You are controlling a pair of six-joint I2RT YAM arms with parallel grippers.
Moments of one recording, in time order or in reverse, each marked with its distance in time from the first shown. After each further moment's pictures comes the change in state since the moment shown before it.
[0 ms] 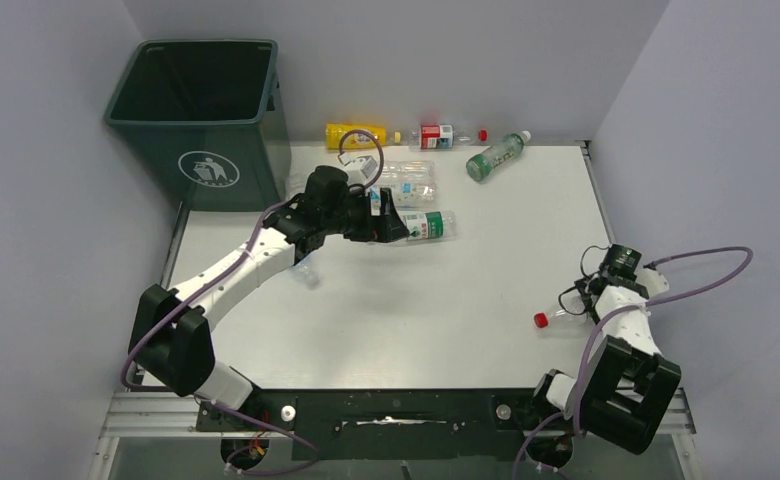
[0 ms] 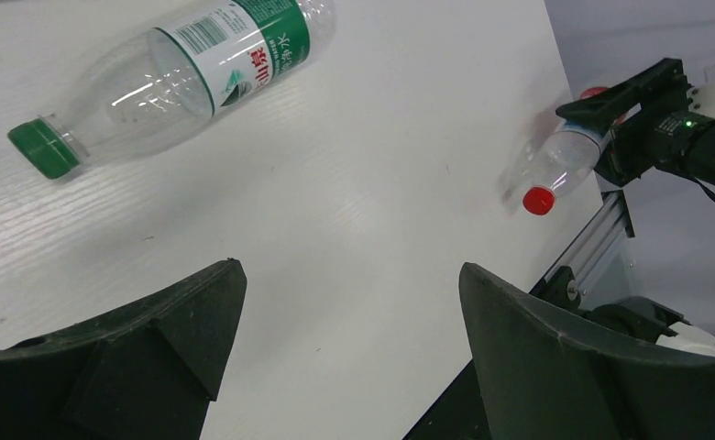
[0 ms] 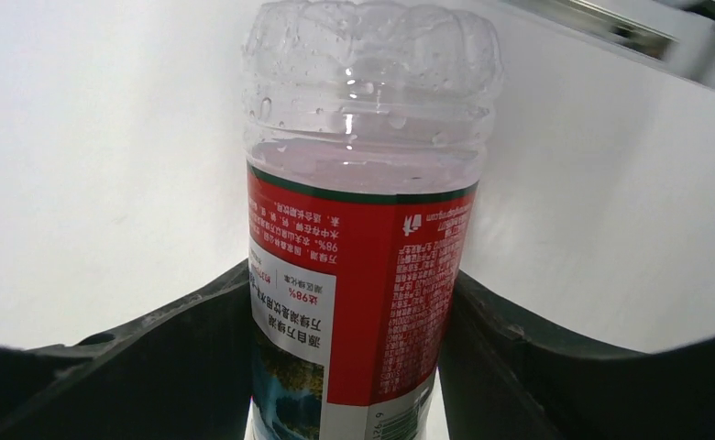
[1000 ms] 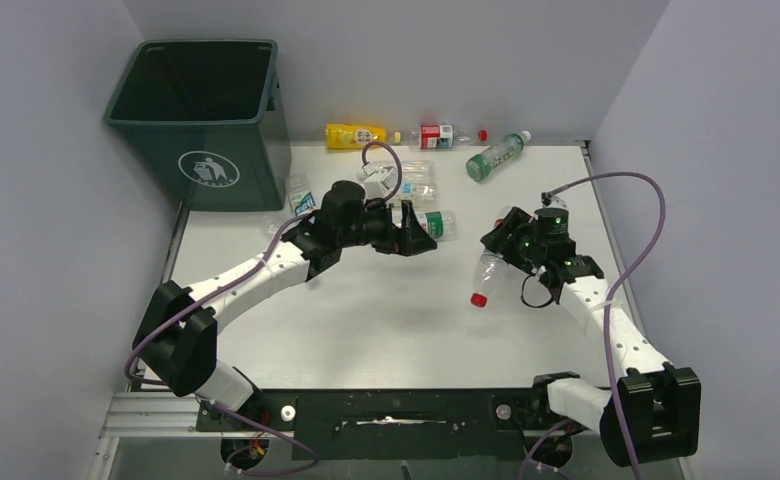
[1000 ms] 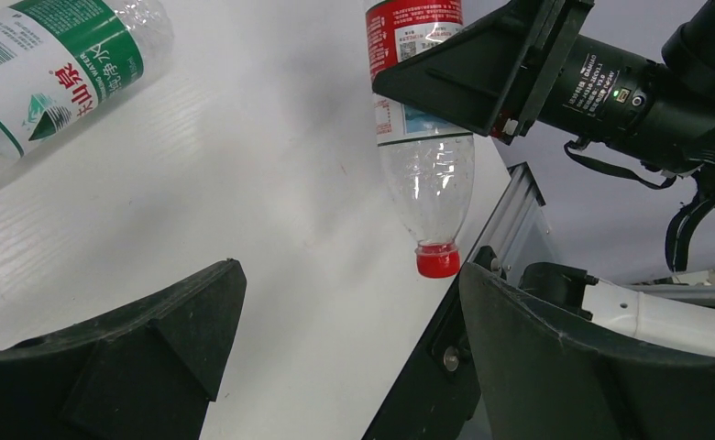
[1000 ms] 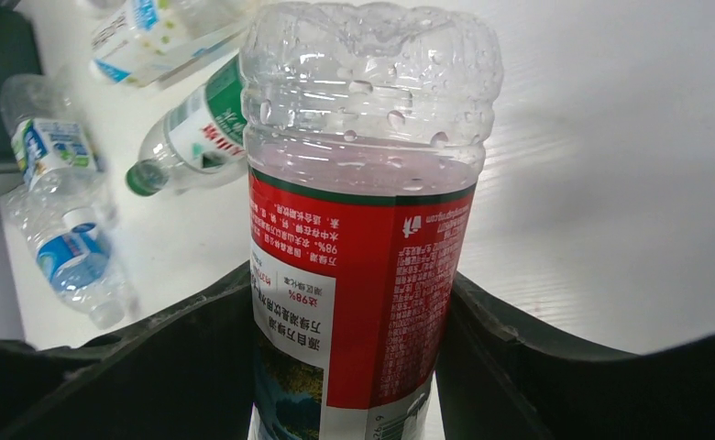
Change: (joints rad) left arm -0.119 0.012 -0.087 0.276 0.094 -0.107; right arm 0.619 -0.101 0.140 0.157 -0.409 -0.097
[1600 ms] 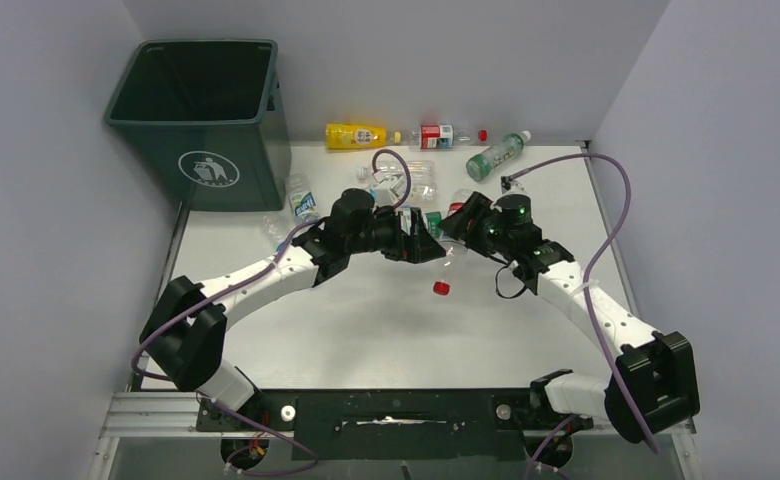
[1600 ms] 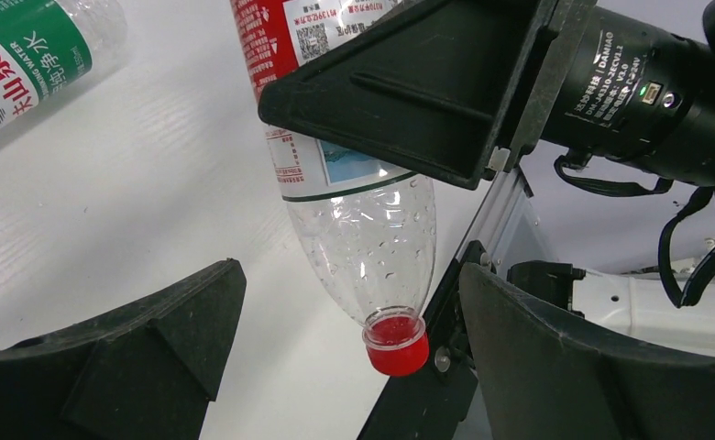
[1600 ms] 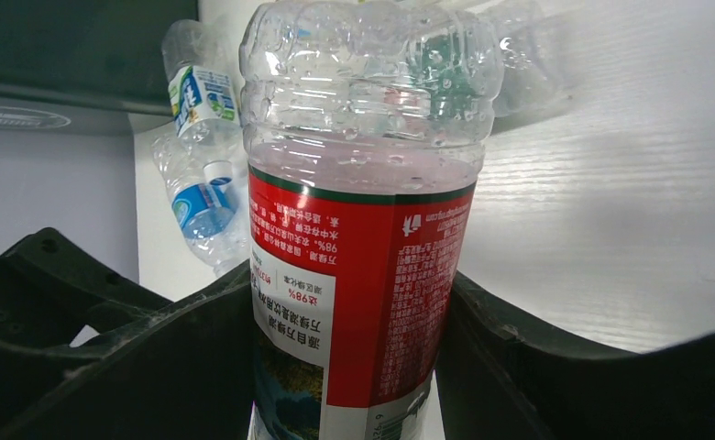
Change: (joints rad) left arm -0.045 0.034 -0.029 0.091 0.001 -0.032; right arm 0.254 0.117 0.090 0.171 -0.016 0.170
